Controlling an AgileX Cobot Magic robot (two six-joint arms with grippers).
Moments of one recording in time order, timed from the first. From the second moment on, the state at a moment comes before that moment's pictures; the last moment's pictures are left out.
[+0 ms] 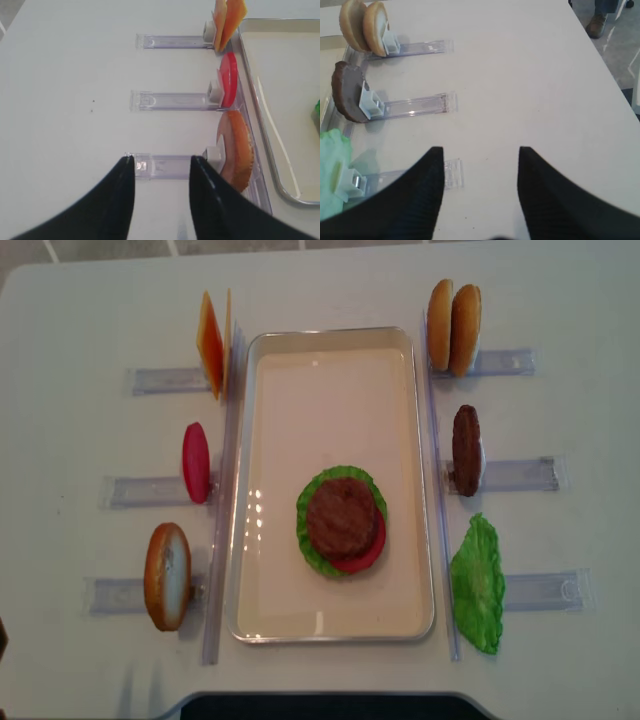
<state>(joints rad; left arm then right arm) 0.07 0.01 -0.51 0.00 1.12 0.02 0.00 -0.01 -0.50 -0.01 1.14 0.06</state>
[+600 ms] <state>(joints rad) 0.07 0.01 -0.51 0.00 1.10 -0.02 0.00 -0.01 -0.50 -0.01 1.14 0.06</state>
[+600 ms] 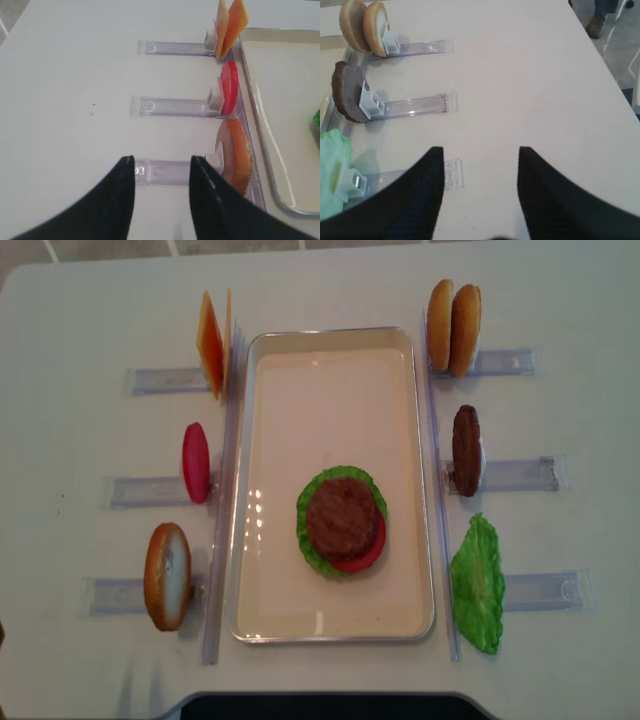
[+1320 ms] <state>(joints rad) 0.07 0.63 -0.62 -0.01 1.02 -0.04 0.00 -0.01 -0.50 -0.01 1.14 0.06</state>
